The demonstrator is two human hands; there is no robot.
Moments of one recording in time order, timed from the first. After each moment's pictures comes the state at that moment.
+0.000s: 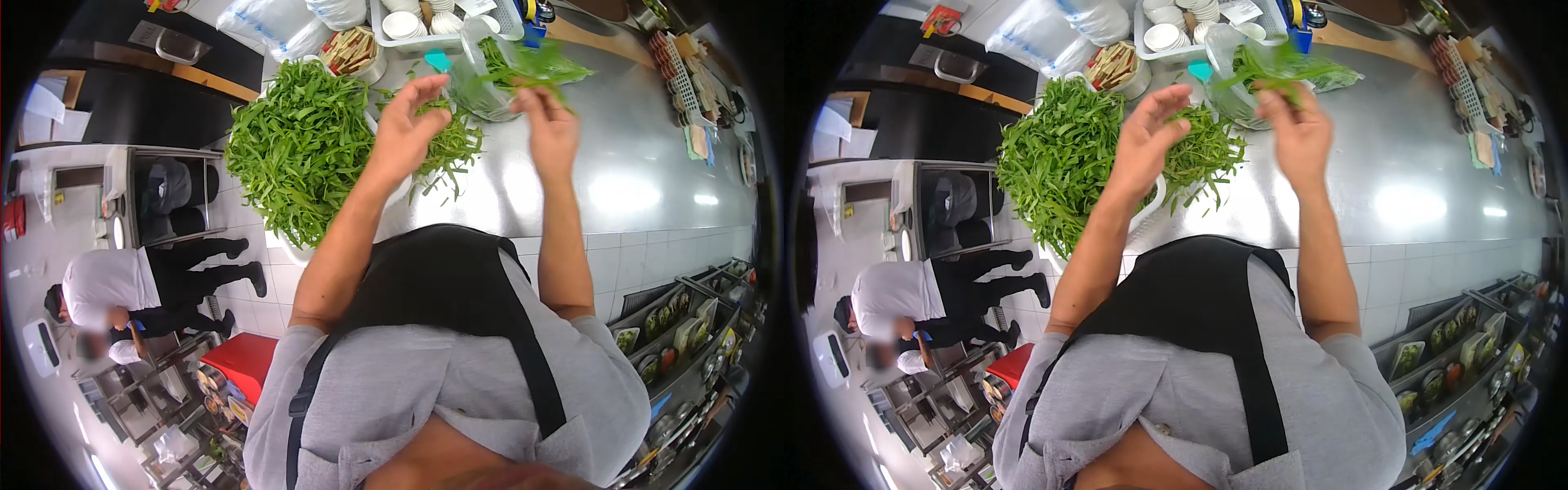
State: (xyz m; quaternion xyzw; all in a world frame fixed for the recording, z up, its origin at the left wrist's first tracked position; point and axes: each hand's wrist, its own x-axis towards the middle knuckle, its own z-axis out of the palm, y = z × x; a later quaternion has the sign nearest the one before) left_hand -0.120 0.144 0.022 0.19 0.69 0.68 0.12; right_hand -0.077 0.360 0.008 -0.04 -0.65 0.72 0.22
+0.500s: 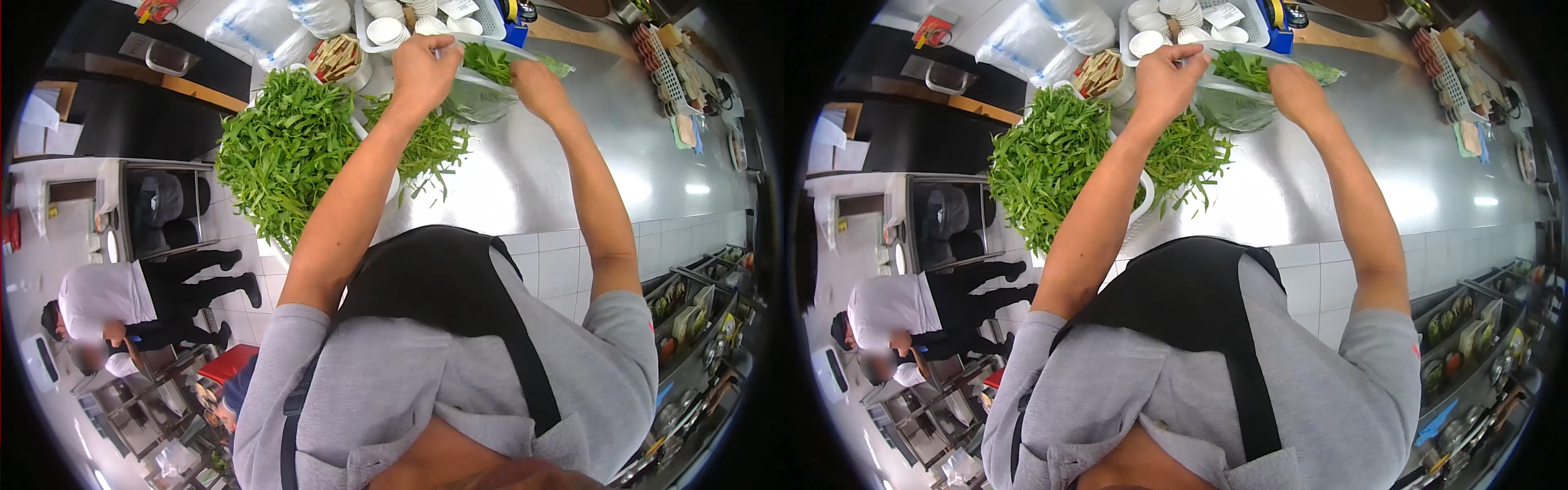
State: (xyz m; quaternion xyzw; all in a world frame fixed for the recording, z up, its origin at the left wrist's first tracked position) left_hand -0.199 0.215 0.024 0.19 0.84 0.50 -0.07; right_hand -0.153 0.447 -0.012 0.02 -0.99 0.11 0.08
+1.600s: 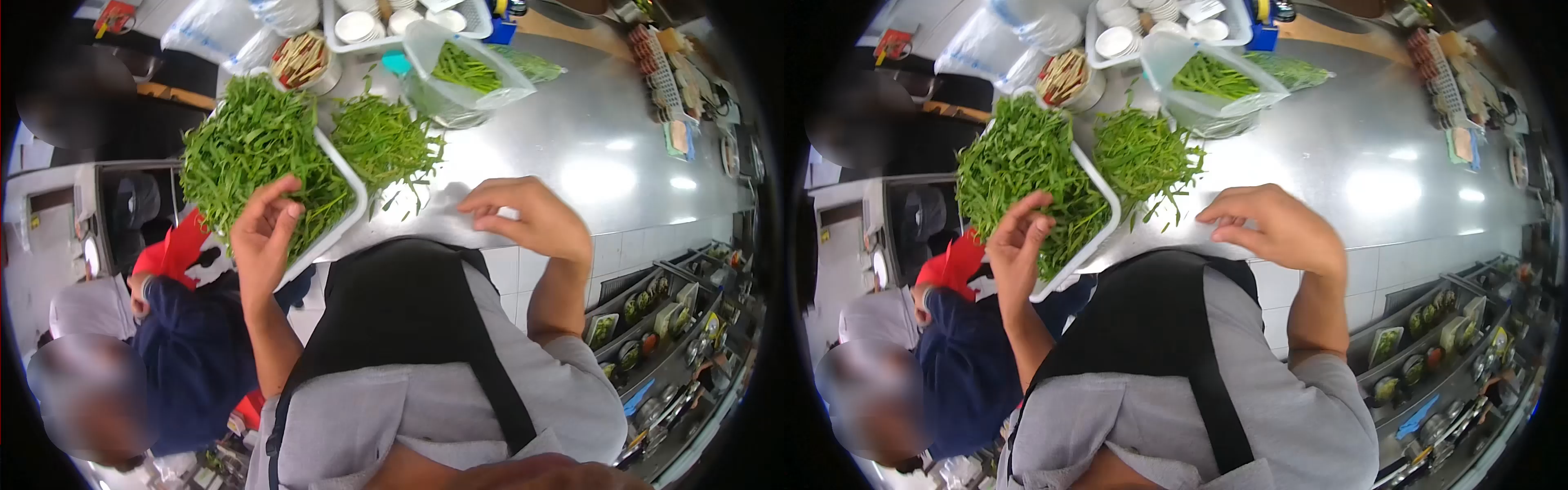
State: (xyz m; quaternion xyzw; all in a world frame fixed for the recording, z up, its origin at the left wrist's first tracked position) left_hand -0.054 0.022 0.054 0.05 0.78 0.61 0.07; right_hand -0.020 0.406 0.067 0.18 -0.80 0.54 -0.18
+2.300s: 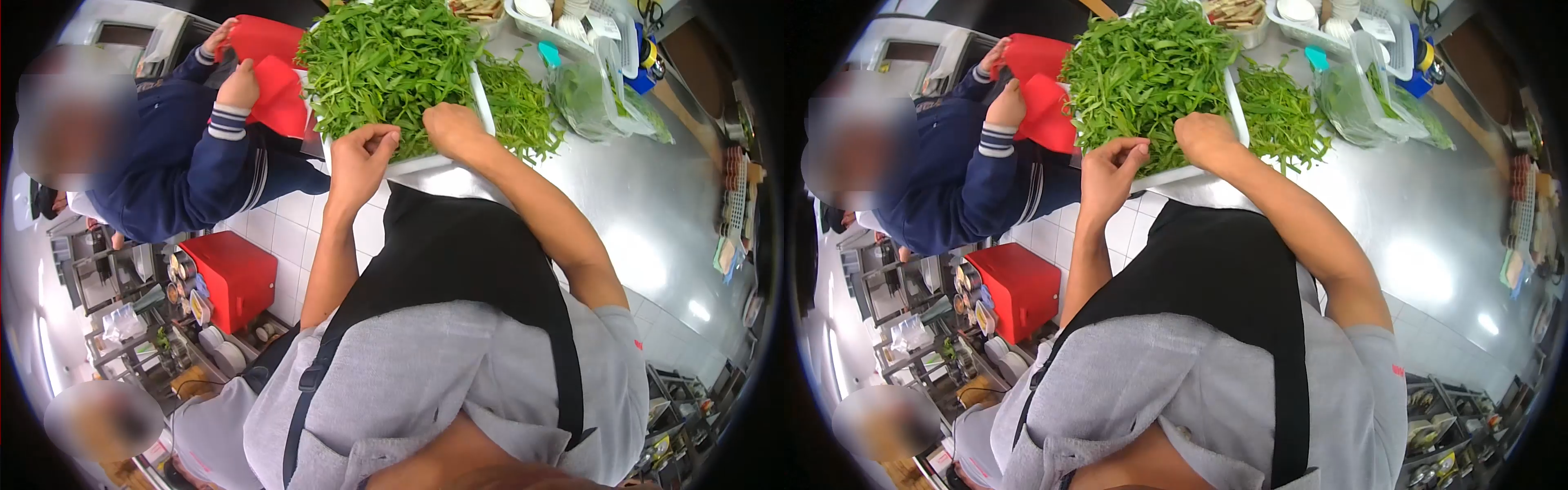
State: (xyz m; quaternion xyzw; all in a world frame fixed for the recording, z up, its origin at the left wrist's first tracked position) left_hand 0.008 -0.021 0.014 -0.13 0.86 0.49 -0.04; right_hand -0.101 0.146 -0.039 0.35 -0.92 0.16 -0.12
